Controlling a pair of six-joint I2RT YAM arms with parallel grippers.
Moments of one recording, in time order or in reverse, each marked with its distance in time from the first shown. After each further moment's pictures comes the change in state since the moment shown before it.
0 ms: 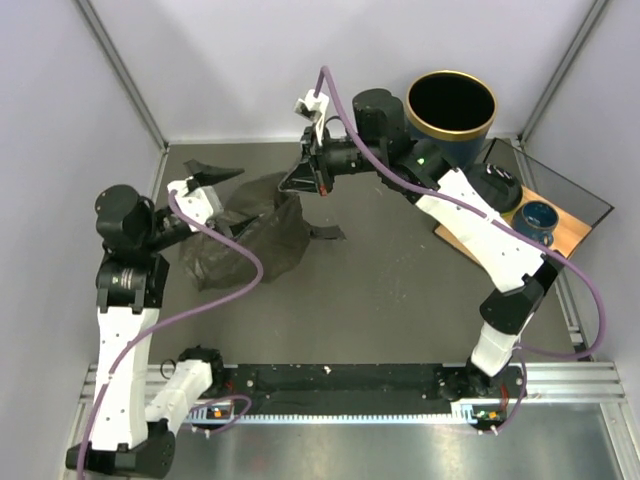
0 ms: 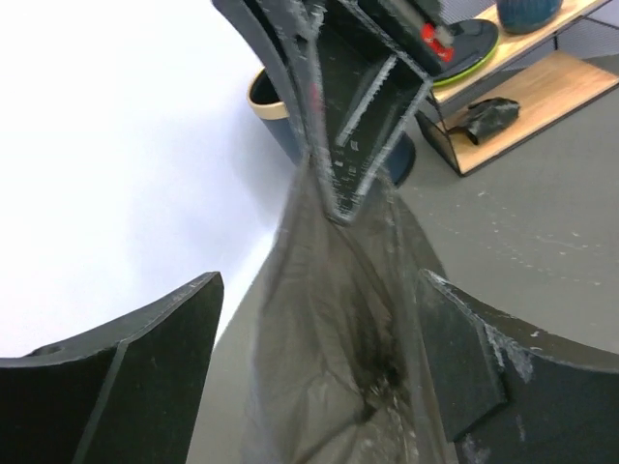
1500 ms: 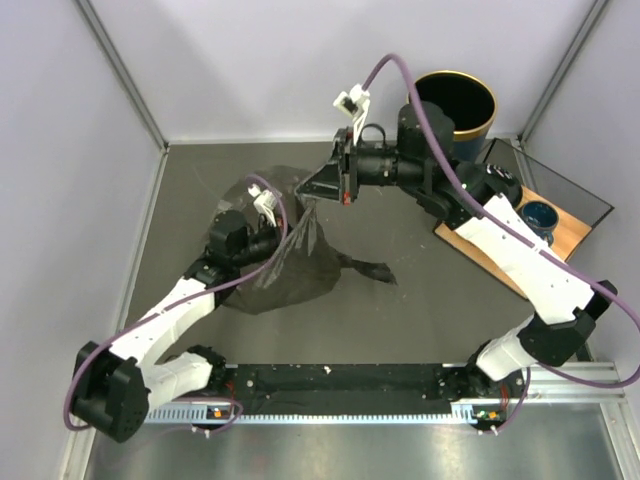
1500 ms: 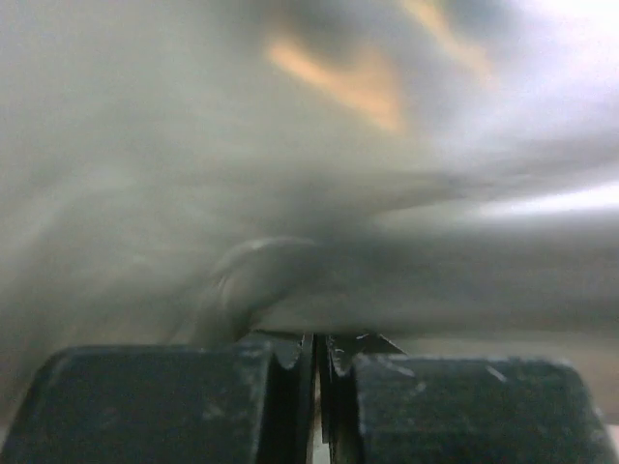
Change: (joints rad) left arm -0.406 0.199 -0.531 0.487 -0.362 -1.074; right arm 0.009 -0.266 -0.285 0.144 0.045 0.290
